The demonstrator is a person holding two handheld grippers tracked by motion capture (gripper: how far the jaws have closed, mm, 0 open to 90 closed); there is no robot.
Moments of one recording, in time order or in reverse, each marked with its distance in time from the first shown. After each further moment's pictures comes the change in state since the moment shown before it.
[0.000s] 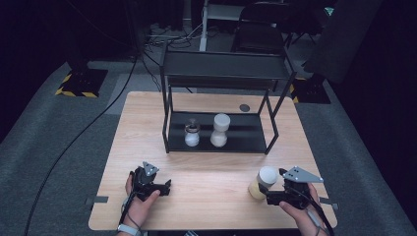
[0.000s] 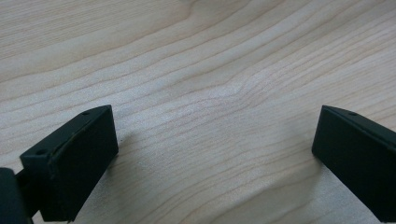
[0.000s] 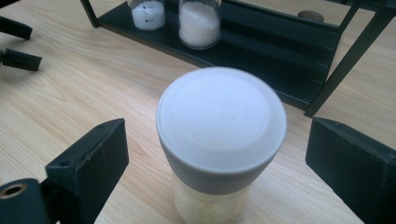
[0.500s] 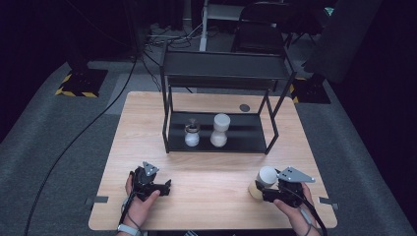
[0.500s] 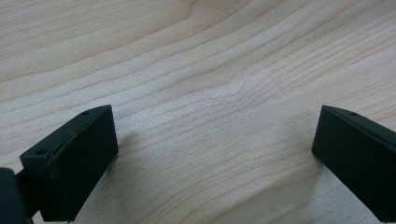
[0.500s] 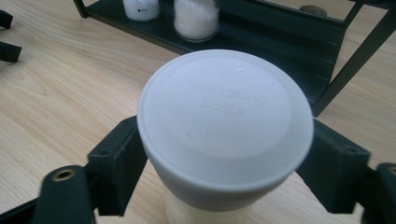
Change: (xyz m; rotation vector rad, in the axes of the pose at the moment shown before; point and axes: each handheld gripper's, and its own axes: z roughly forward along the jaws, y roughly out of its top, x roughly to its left) left arm 0.000 0.000 0.000 0.000 0.000 0.000; right arm 0.003 -0.006 0.021 0.004 -0.016 -0.014
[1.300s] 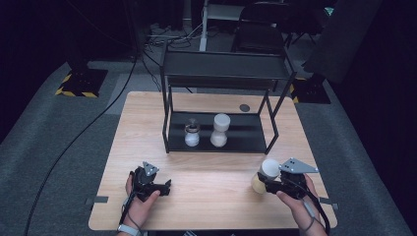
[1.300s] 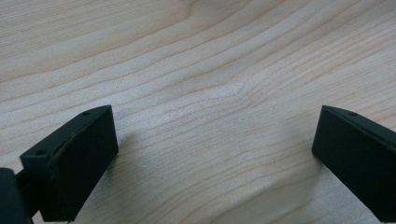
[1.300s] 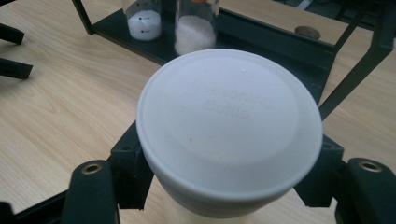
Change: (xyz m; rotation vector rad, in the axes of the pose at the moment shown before) left arm 0.000 0.000 0.000 -0.001 0.000 -0.001; right arm -0.010 0.033 -0.014 -0.001 0.008 -0.024
